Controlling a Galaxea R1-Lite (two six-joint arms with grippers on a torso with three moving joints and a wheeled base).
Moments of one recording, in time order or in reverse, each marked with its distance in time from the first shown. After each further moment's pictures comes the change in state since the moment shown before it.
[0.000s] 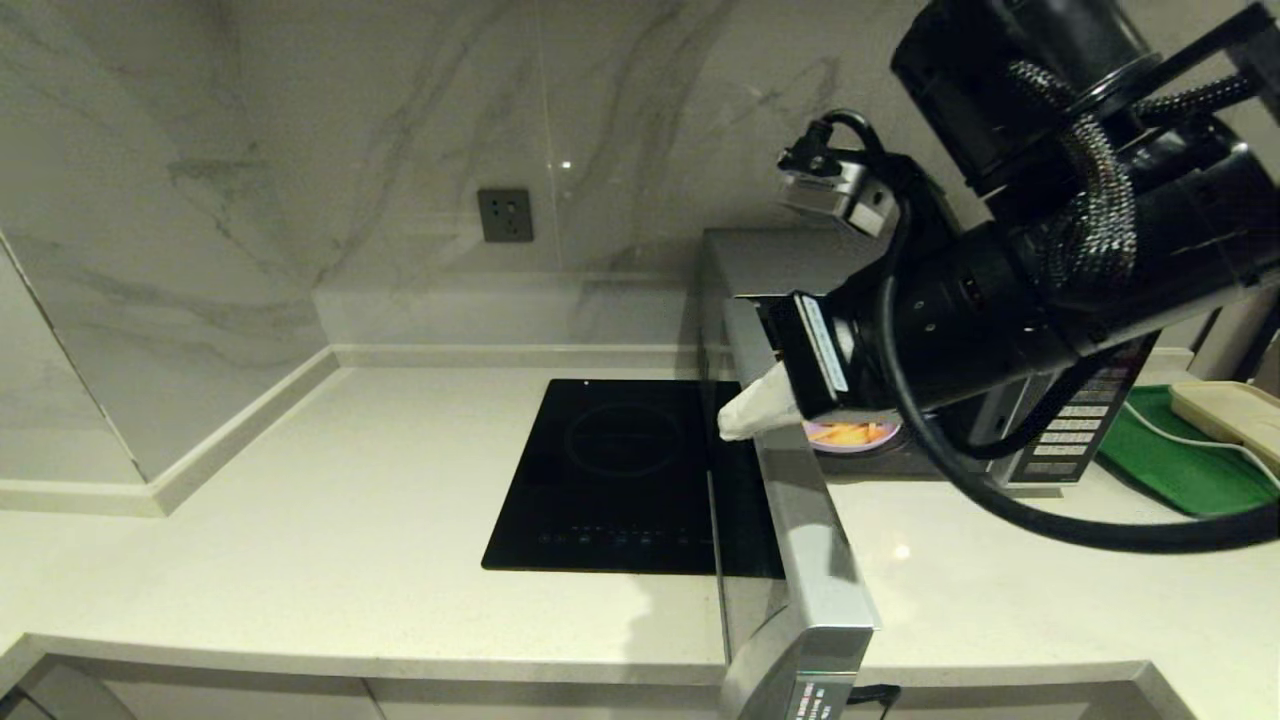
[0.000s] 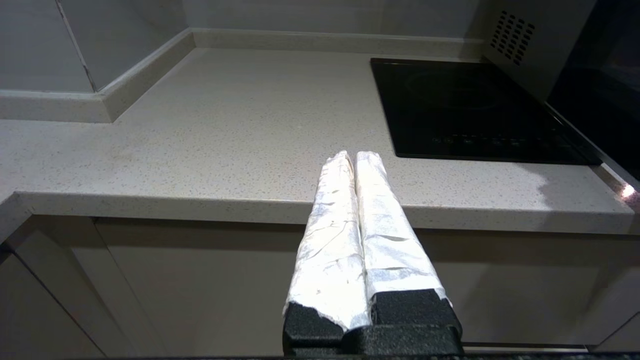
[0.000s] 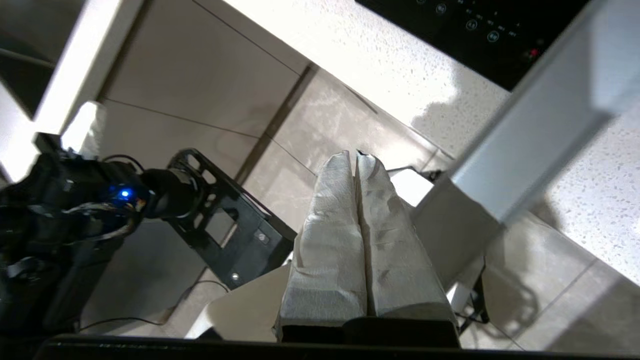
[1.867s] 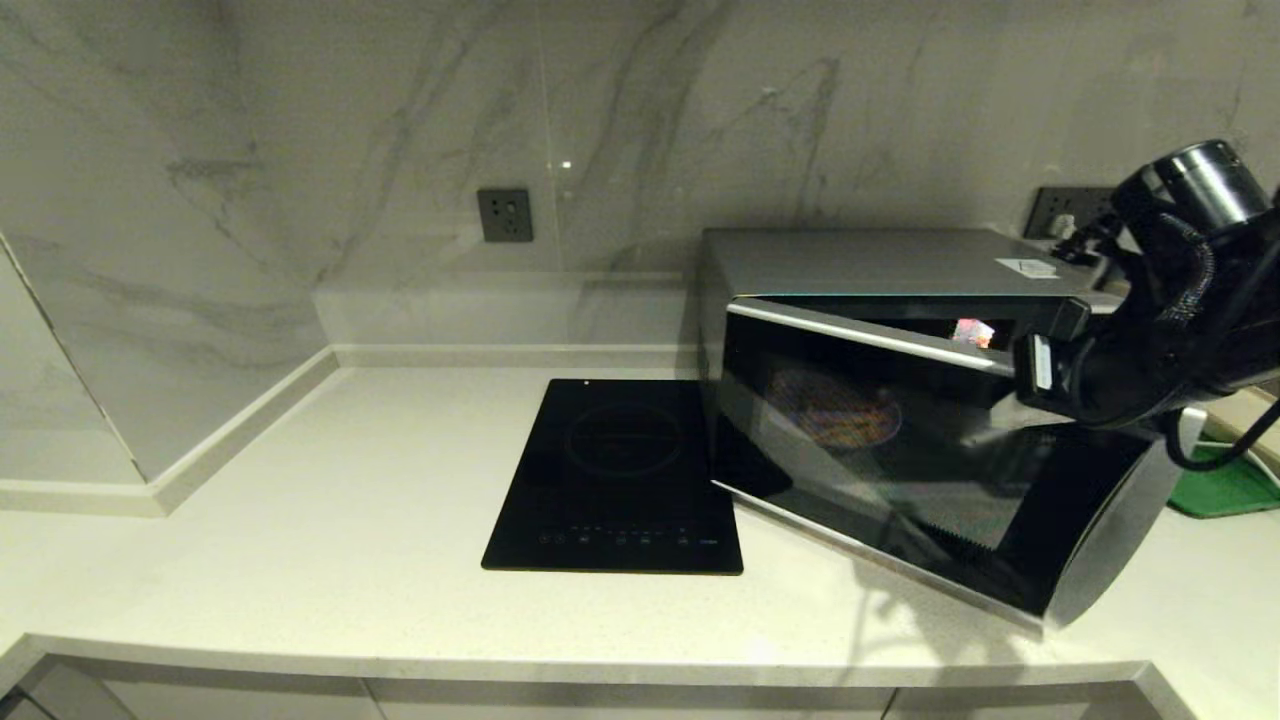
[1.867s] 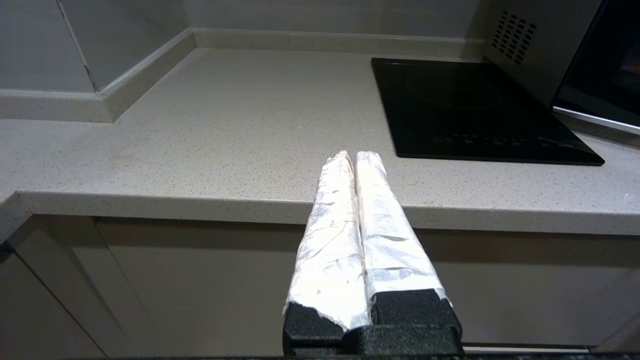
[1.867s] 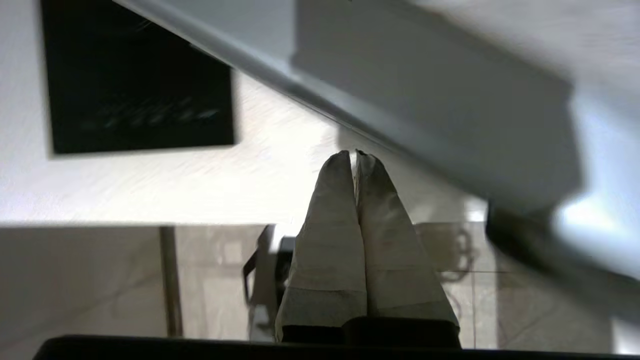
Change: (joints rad) left arm 0.000 0.000 0.000 0.000 0.000 0.000; right arm -0.631 -0.119 0.447 -0.199 -0.159 -0.034
